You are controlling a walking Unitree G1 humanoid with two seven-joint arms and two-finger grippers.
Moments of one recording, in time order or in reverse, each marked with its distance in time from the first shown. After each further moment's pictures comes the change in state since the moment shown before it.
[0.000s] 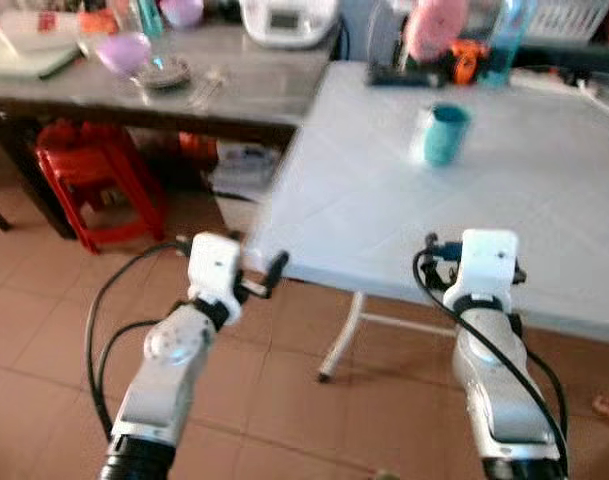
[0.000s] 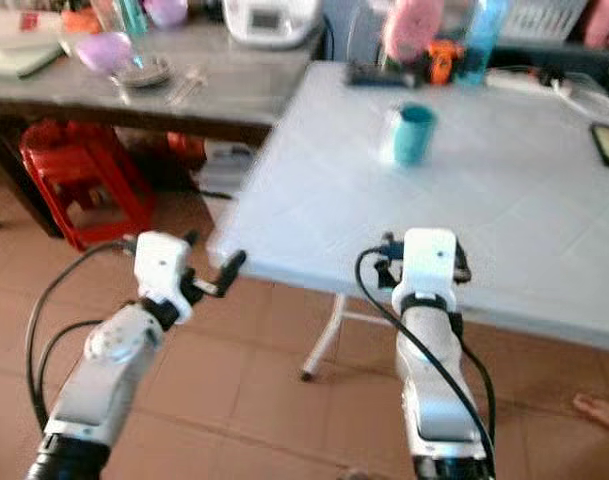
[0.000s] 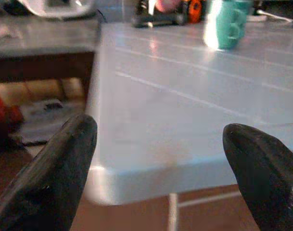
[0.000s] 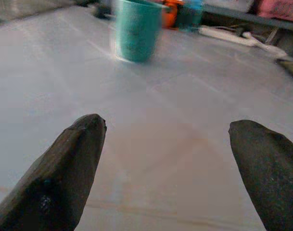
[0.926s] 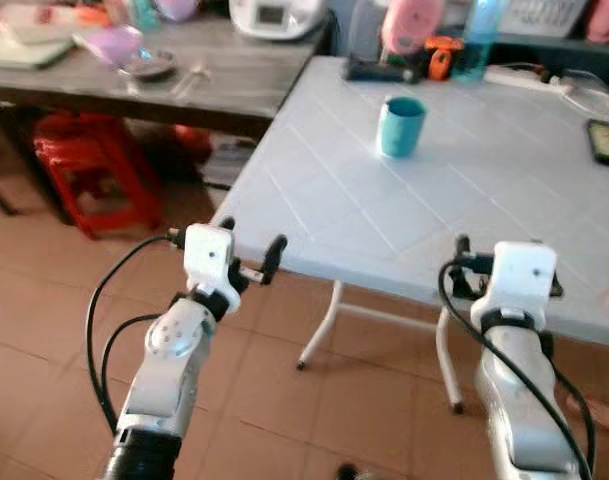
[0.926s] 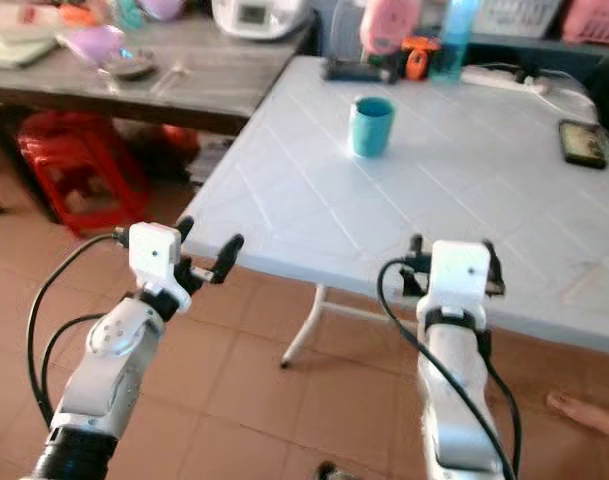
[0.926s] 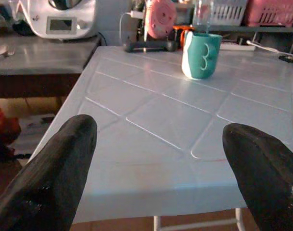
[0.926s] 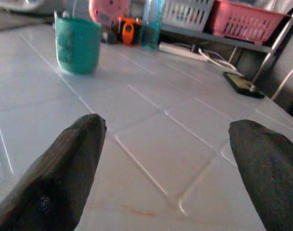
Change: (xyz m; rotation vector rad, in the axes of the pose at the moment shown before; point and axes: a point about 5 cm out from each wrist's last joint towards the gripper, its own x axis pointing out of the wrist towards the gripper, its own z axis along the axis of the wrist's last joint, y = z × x) left arm -0.001 0.010 0.007 -0.018 -0.074 0.042; right arm -0.017 -0.014 0.004 0.009 -0.088 -0.065
